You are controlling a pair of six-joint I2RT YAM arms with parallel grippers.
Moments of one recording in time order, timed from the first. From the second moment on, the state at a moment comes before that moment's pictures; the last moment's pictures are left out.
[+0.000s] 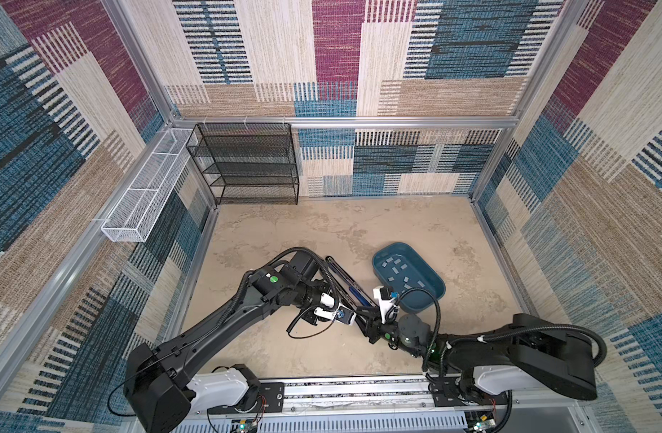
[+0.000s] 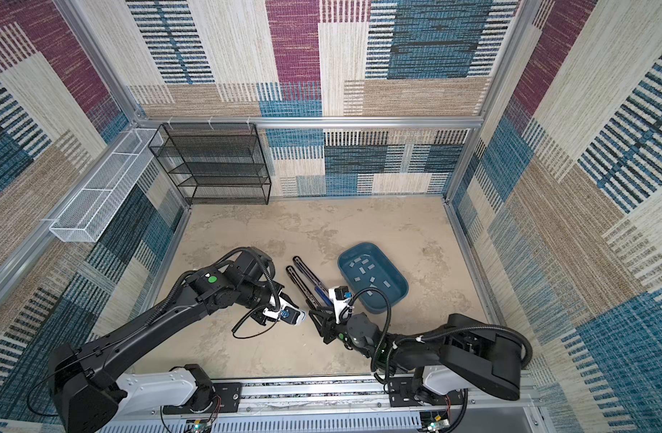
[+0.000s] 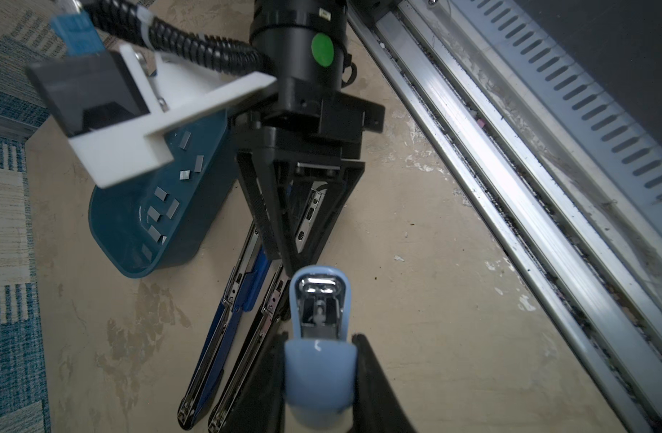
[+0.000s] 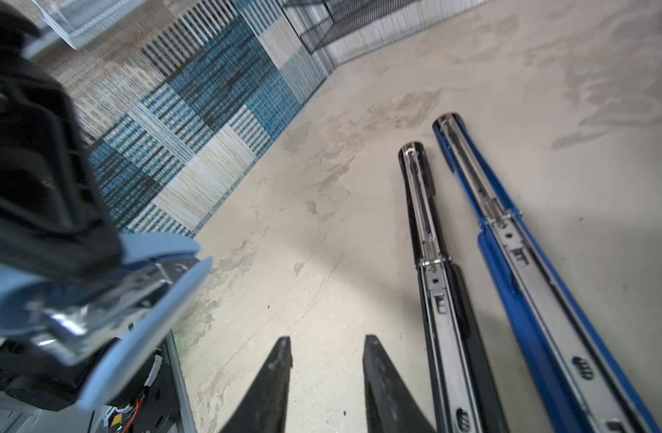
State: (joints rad) left arm -0.73 1.23 1.06 -0.88 0.48 1.31; right arm 1.10 1.29 0.19 0.90 0.19 0.61
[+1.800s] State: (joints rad) left arm -0.68 1.24 1.09 -0.93 0.66 1.31; right arm 1.14 1.39 0.31 0.83 0.08 0.49
